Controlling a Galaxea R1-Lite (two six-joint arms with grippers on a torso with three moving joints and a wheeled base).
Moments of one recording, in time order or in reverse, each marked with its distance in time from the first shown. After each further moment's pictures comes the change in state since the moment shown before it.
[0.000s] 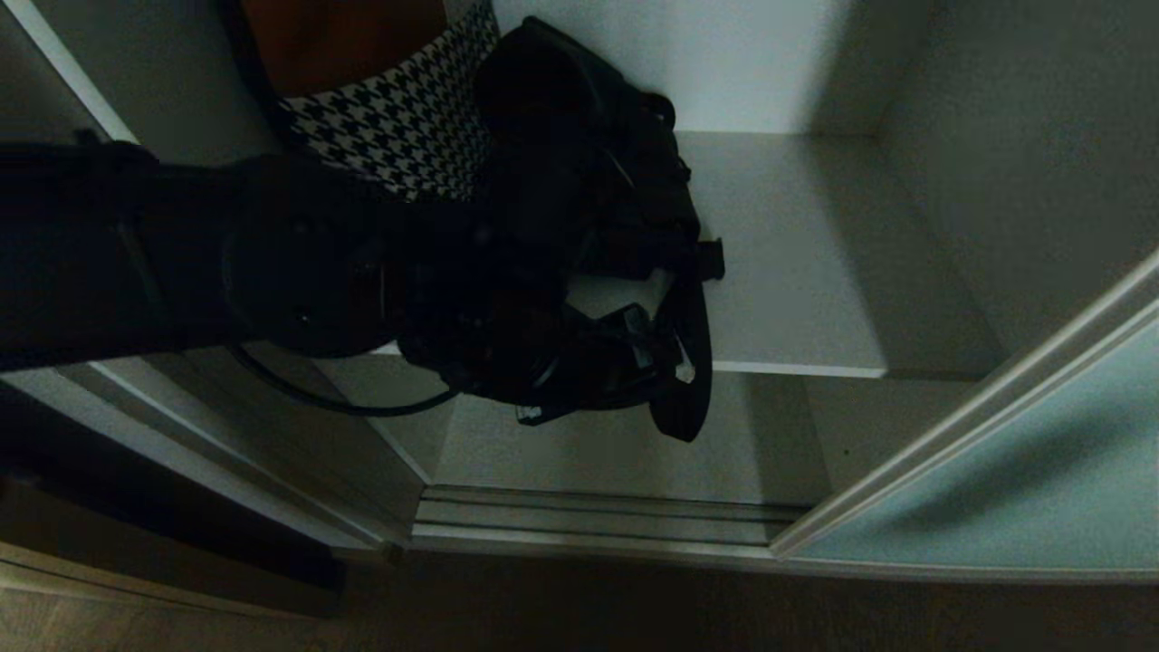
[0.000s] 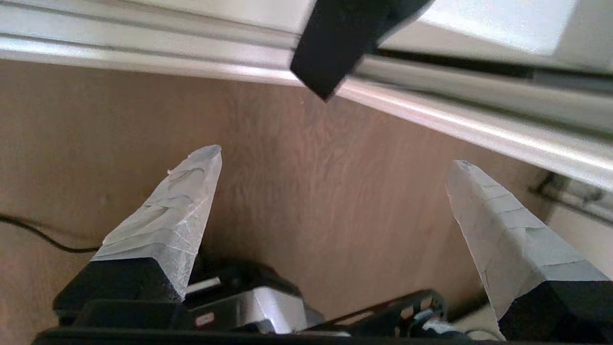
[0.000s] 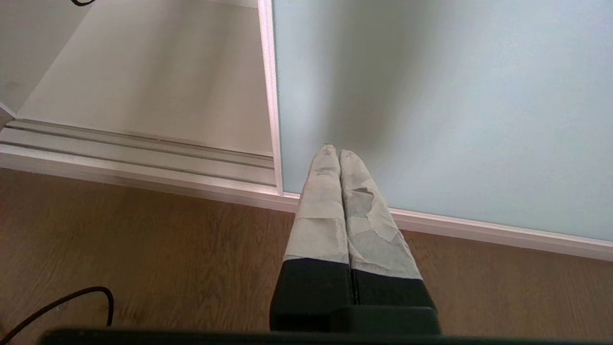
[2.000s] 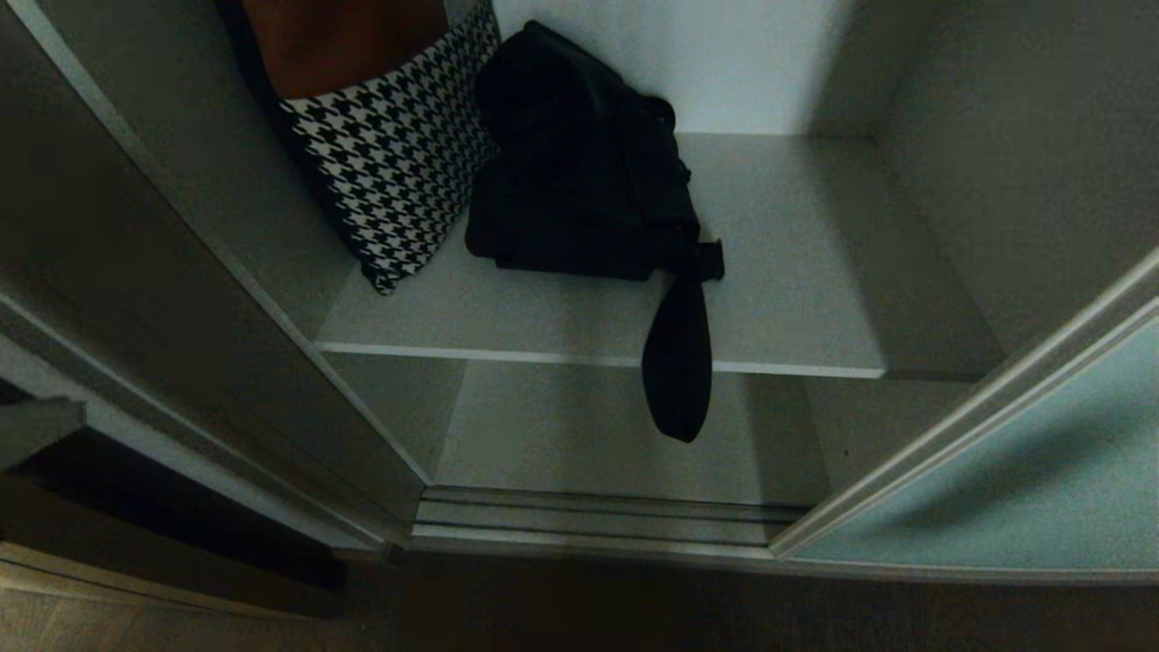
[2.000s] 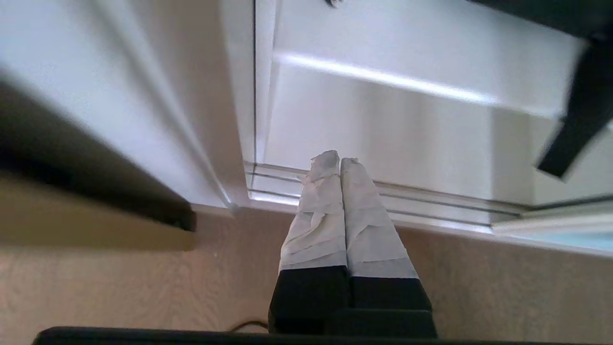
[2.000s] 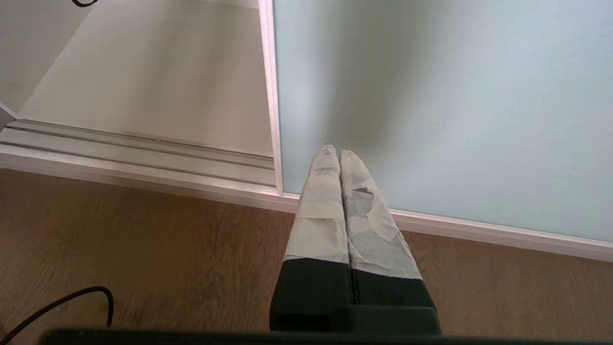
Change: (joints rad) left arm 0.881 -1.091 0.924 -0.323 -0.233 0.626; right arm 0.000 0.000 0.000 0.000 0.000 0.000
